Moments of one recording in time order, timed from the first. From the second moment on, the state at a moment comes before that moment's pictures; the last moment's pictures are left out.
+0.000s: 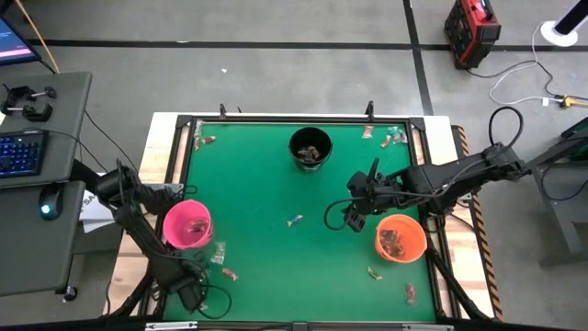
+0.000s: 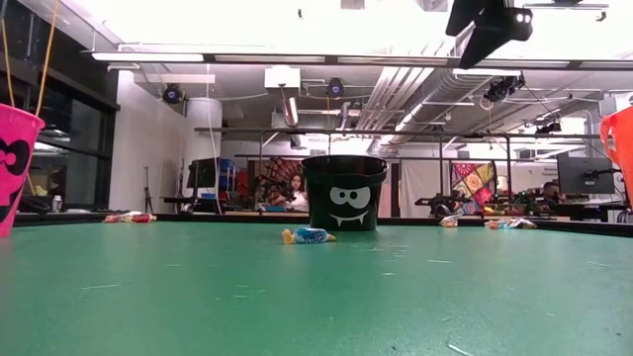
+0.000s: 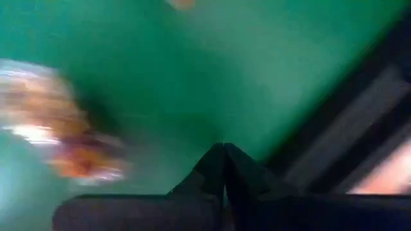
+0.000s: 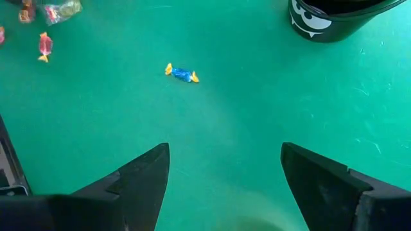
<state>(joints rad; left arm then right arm) -1.02 1.71 0.94 -0.91 0.28 -0.07 0.30 1.34 1.27 -1.00 0.29 0.85</state>
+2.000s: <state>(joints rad) -0.95 1.62 0.91 -0.76 0.03 -0.17 0.30 1.34 1.27 -1.00 0.33 0.79</state>
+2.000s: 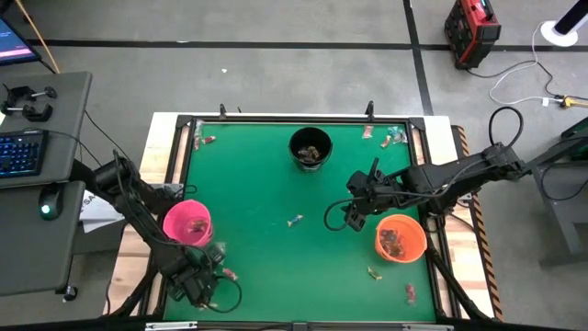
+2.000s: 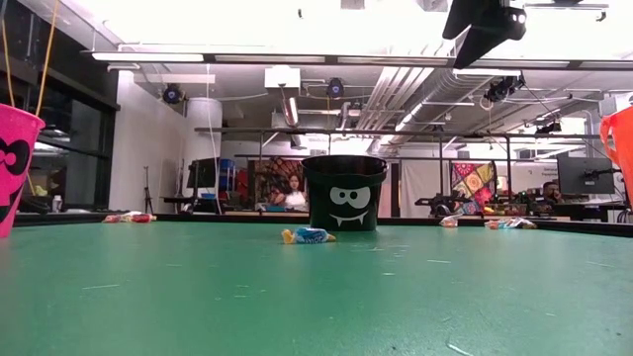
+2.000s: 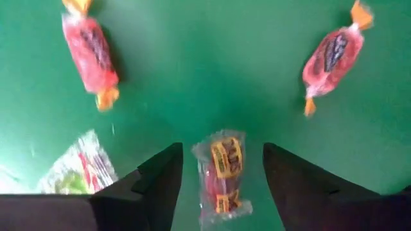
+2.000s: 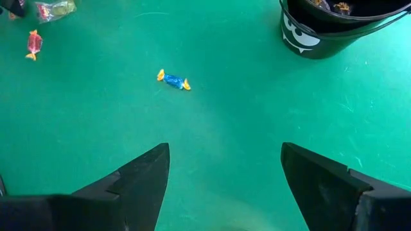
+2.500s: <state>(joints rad) -0.87 1.57 1.00 -0.80 0.08 -0.34 0.30 1.34 1.27 -1.00 0.34 0.78</state>
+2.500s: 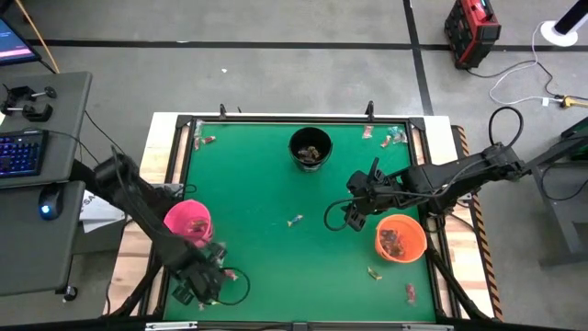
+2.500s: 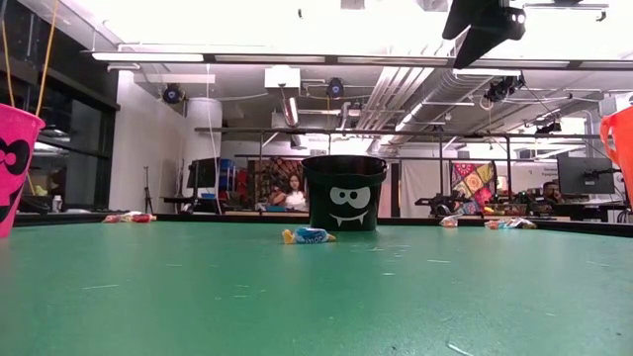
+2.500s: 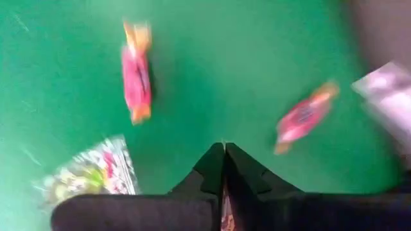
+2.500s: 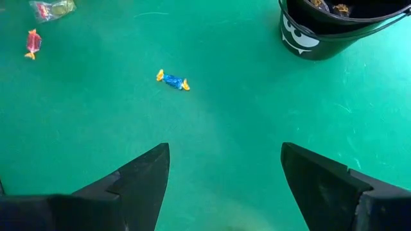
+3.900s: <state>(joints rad) -0.03 1.46 1.29 -0.29 -0.11 -0.03 0.26 1.26 1.27 -0.97 0.60 0.68</state>
